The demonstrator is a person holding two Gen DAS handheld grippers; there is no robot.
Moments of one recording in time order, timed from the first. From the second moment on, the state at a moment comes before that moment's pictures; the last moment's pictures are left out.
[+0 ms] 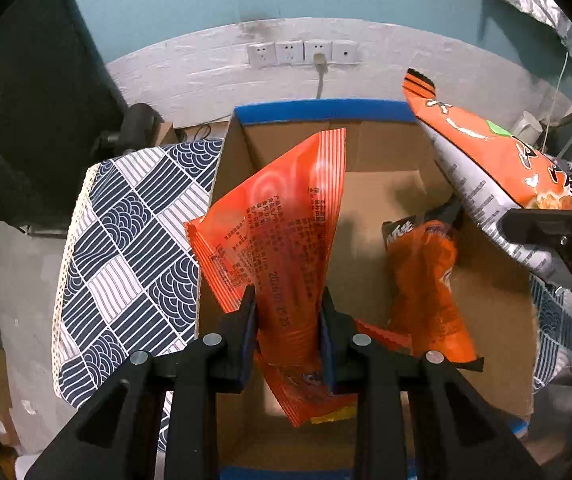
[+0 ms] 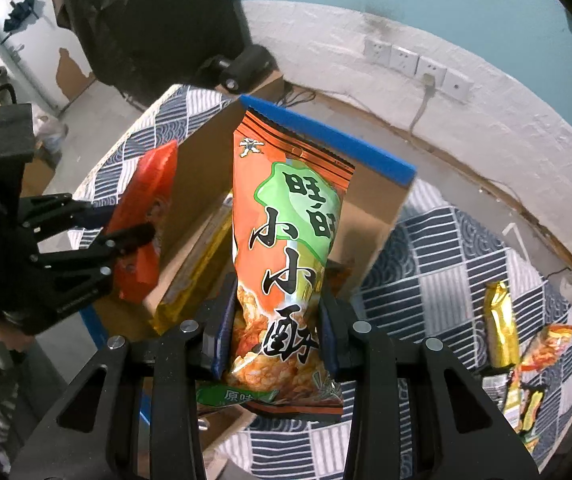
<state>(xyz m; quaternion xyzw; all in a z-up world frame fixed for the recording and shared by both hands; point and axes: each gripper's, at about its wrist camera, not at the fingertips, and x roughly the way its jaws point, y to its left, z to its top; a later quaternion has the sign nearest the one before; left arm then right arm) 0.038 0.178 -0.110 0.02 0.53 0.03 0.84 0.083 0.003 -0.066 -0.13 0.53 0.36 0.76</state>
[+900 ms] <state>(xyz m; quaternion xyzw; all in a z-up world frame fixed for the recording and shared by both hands) 0.035 0.142 -0.071 0.06 0.50 0.05 0.87 0.073 -0.040 -0.040 -0.09 0.51 0.34 0.78</state>
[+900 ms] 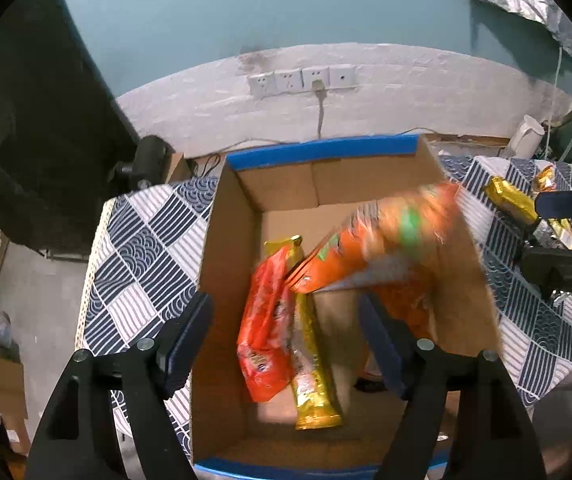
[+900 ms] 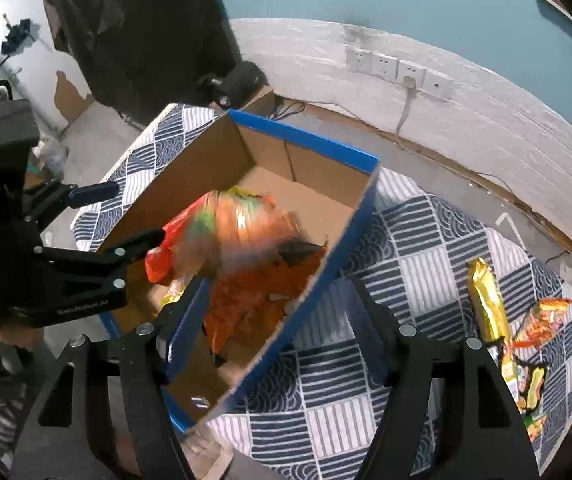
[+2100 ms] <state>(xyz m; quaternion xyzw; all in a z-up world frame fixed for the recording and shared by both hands) 0.062 -0.057 -0.091 0.16 0.50 -0.09 0.85 0.098 -0.280 -0.080 -0.03 0.54 0.17 0.83</state>
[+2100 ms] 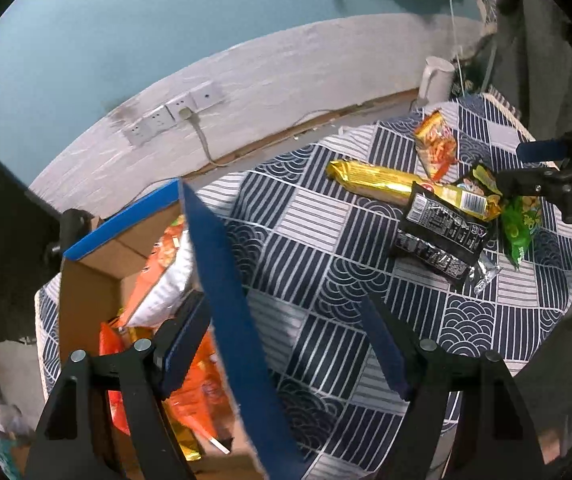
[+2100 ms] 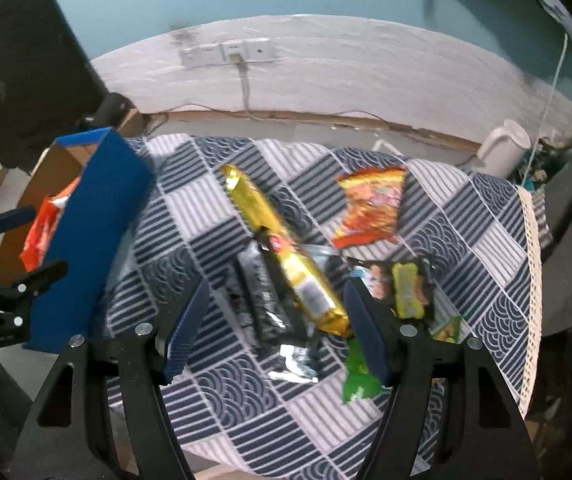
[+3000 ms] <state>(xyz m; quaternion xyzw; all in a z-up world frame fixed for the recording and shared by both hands) 0.086 -0.088 -0.149 0.17 0.56 -0.12 0.81 0.100 -0.256 -0.177 -0.12 0.60 0.13 0.78</state>
